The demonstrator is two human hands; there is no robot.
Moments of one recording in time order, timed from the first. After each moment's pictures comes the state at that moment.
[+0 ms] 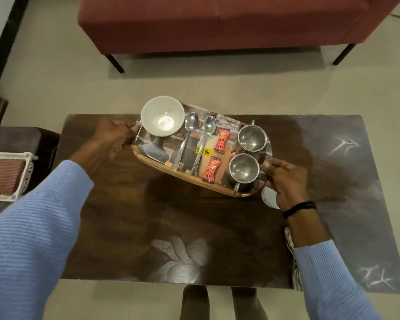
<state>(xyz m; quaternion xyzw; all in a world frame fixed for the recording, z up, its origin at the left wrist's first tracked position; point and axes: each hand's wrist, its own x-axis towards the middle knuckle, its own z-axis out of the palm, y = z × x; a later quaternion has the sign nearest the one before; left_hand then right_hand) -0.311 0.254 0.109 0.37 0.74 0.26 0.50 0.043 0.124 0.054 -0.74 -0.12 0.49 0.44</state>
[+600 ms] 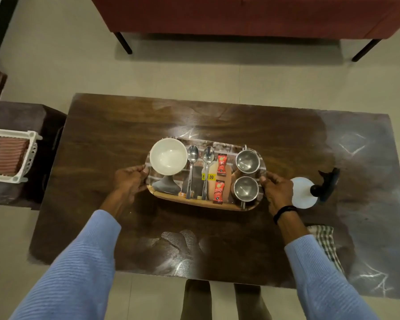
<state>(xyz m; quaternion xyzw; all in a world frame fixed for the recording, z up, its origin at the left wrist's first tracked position) -0.376 0.156 -0.047 0.19 0.77 0.29 0.53 0.000 0.106 -0.056 -0.82 -0.20 0.42 0.33</state>
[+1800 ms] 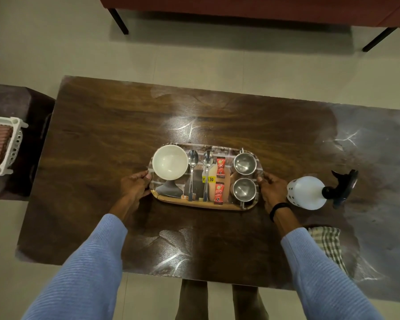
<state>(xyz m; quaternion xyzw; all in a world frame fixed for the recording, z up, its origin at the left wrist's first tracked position) -0.385 0.137 -0.136 0.15 0.79 0.26 0.54 -0.006 0.114 -0.117 -0.82 -0.20 0.44 0.30</state>
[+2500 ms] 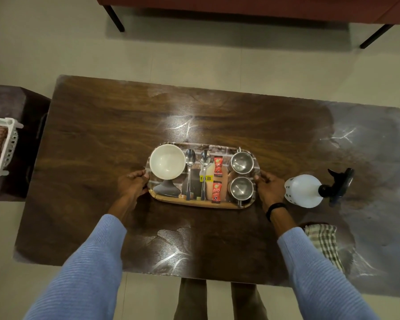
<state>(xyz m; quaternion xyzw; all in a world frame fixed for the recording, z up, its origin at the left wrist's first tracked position) -0.377 0.139 -0.116 0.15 0.80 0.26 0.52 -0.009 0.109 -0.106 -0.83 -0.24 0.41 0.28</state>
